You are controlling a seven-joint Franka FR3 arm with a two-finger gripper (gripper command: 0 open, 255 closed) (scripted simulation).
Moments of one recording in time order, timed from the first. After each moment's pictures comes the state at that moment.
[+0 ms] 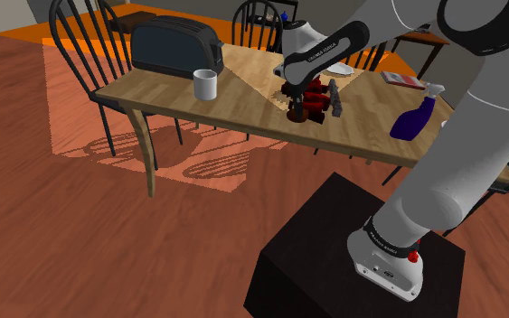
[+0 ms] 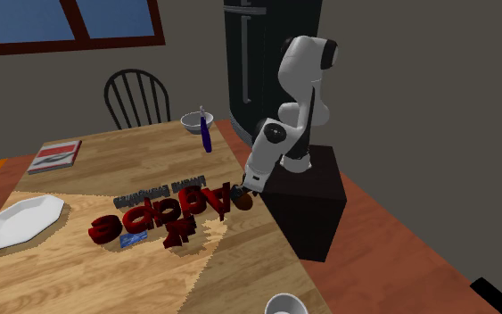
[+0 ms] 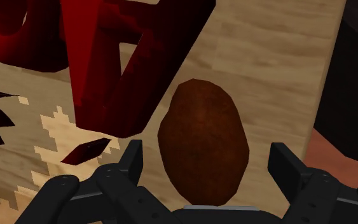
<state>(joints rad) -0.04 0.09 -0.28 -2.20 -0.38 2.24 -0.80</state>
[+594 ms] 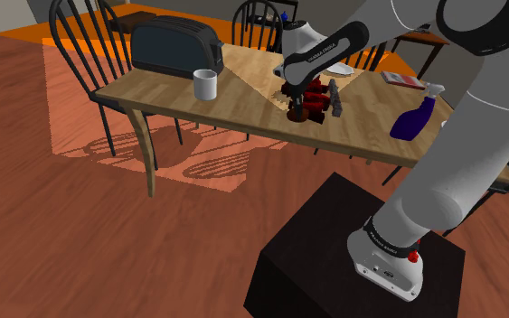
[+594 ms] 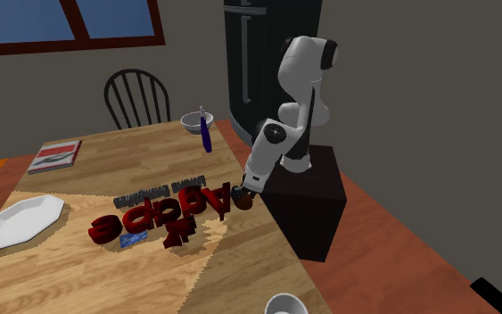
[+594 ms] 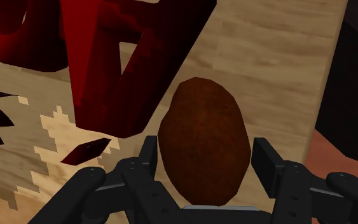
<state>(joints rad) -0.04 0.10 -0.28 -2.20 -0.38 2.24 -0.80</state>
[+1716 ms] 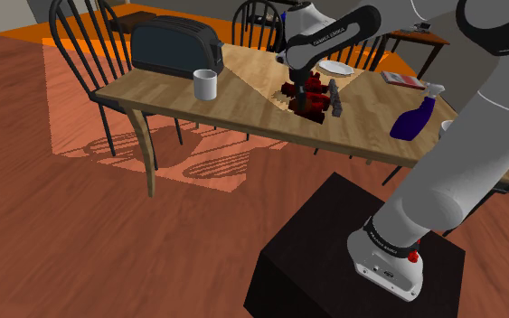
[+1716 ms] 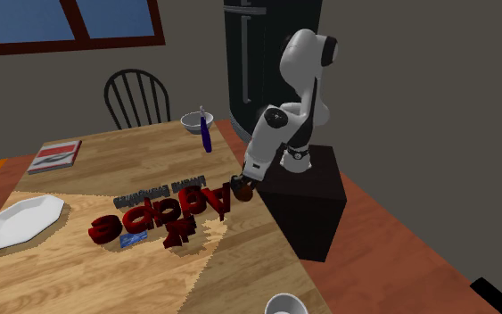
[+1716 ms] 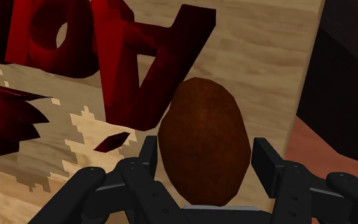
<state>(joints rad) -0.03 0.03 -0.28 -2.16 -0.38 2.13 -0.83</state>
